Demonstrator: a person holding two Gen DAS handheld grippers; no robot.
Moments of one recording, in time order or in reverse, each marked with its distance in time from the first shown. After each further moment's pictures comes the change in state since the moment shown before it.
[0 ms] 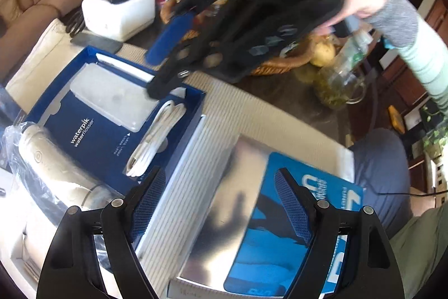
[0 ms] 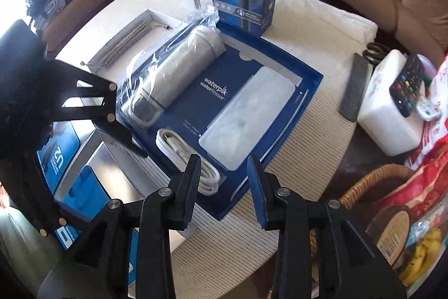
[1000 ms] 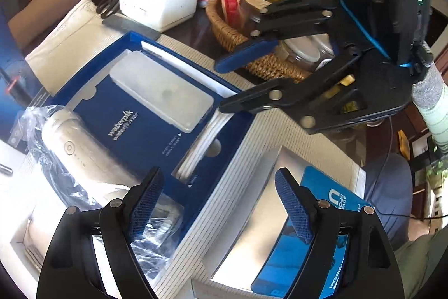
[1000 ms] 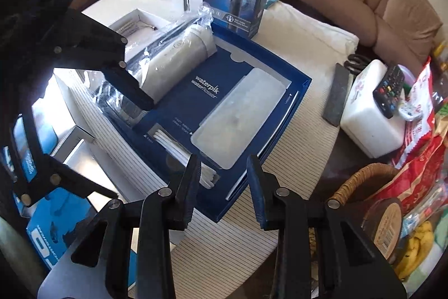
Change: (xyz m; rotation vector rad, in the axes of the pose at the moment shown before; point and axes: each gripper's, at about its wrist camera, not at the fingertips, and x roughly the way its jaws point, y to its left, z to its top) left arm -0.004 0.038 0.004 -0.111 -0.004 0.032; right arm 0.015 0.022 -0.003 -0.032 -0.054 -0.172
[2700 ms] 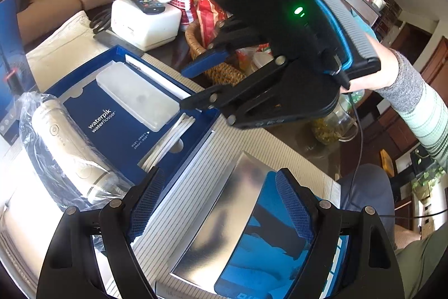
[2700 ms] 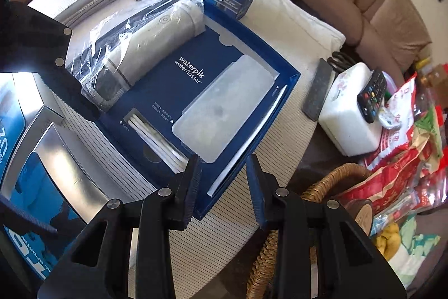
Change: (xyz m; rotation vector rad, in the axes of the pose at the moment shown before) left arm -0.027 -0.014 -0.036 -0.040 -0.177 -0.100; right arm 0.012 0.015 0.010 -0.078 0.125 -0.153
